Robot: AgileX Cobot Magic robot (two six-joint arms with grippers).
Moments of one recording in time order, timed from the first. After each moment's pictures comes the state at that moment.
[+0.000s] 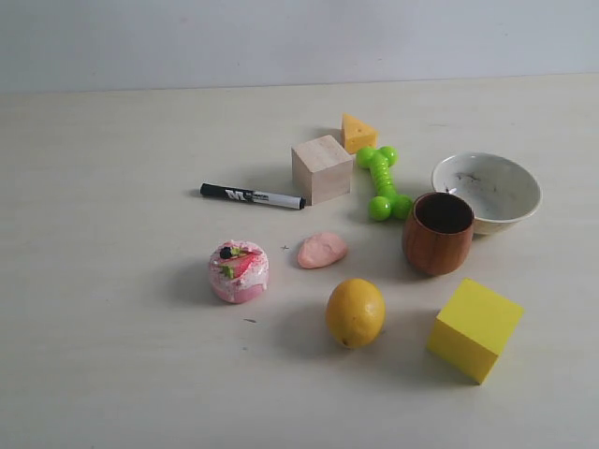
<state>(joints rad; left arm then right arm) 0.08 0.06 -0.24 -0.16 0.08 0.08 -0.15 0.01 0.00 0.08 0.34 -0.12</state>
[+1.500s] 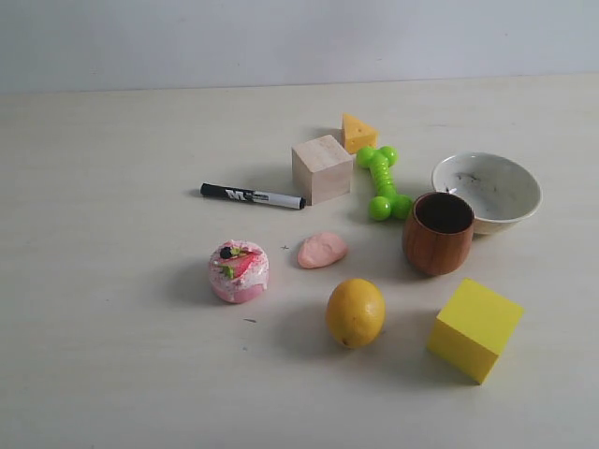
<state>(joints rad) 0.08 0.73 -0.76 -1.21 0.82 1.13 -0.15 0.01 0.00 0.08 0.34 -0.12</state>
